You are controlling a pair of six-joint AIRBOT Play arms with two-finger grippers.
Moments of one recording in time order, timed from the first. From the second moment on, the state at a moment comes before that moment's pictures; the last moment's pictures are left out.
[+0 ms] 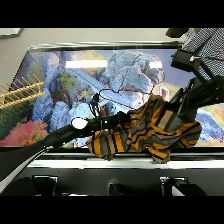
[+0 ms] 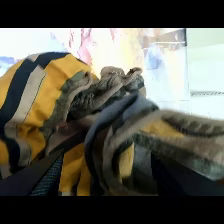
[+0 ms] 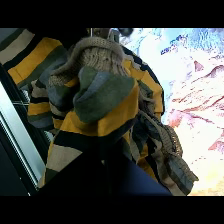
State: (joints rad) left arm -0.77 -1.41 0.94 0.07 -0.32 -1.15; right arm 0.02 -1.06 1.58 -1.12 1.77 0.65
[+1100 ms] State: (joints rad) left arm -0.68 -1.39 0.97 0.16 -0.38 -1.15; right arm 0.02 -1.06 1.58 -1.16 1.81 0.68
